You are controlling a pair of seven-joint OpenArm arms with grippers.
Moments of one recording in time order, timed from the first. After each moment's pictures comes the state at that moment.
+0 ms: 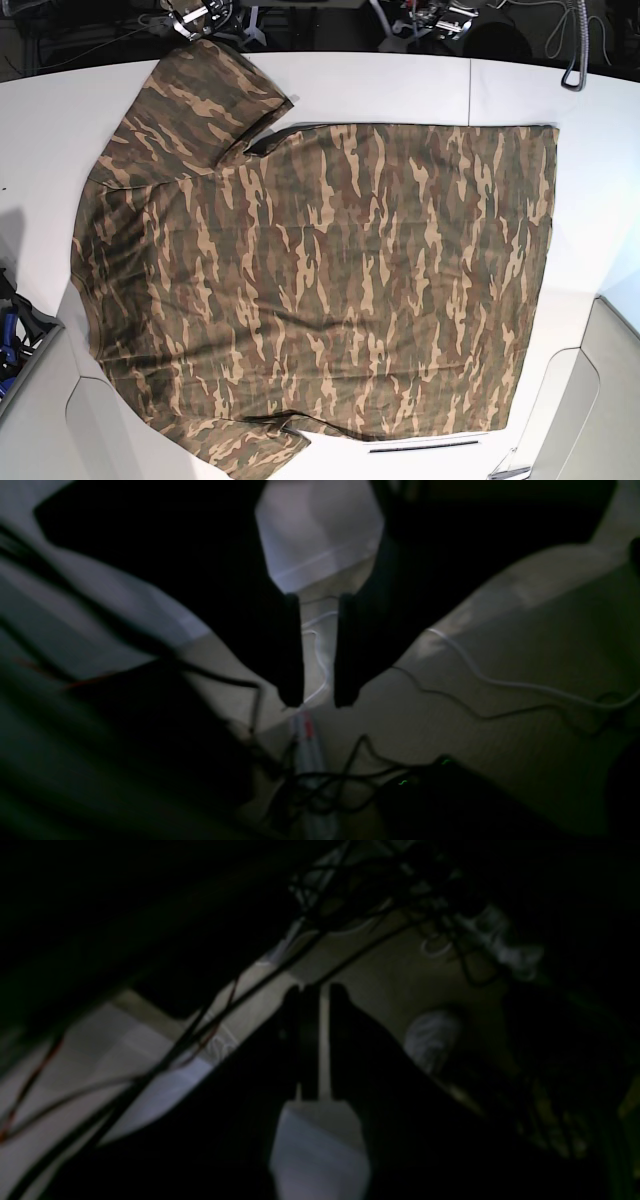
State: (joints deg) left arm 4.9 -8.7 20.0 18.9 -11.7 -22.9 16.7; right arm -8.8 2.1 -19.8 31.3 -7.6 20.4 -28.4
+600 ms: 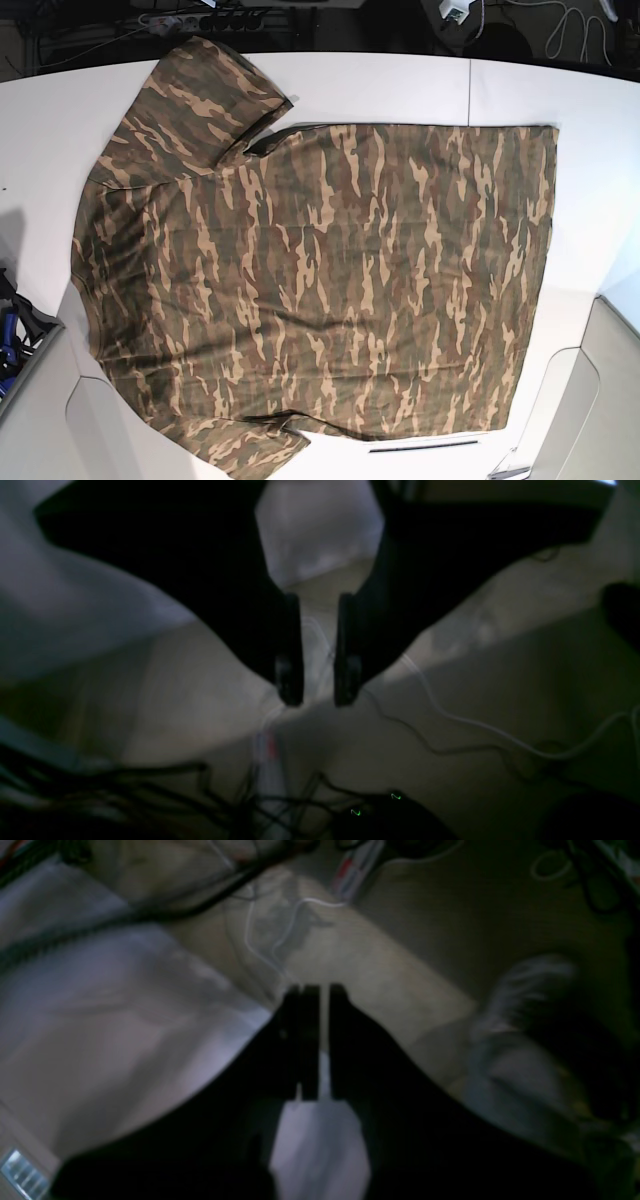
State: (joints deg) left arm 34.6 -18.8 3.3 59.2 -12.2 -24.0 22.3; right arm -30.3 18.0 -20.0 64.3 16.2 29.7 -44.6
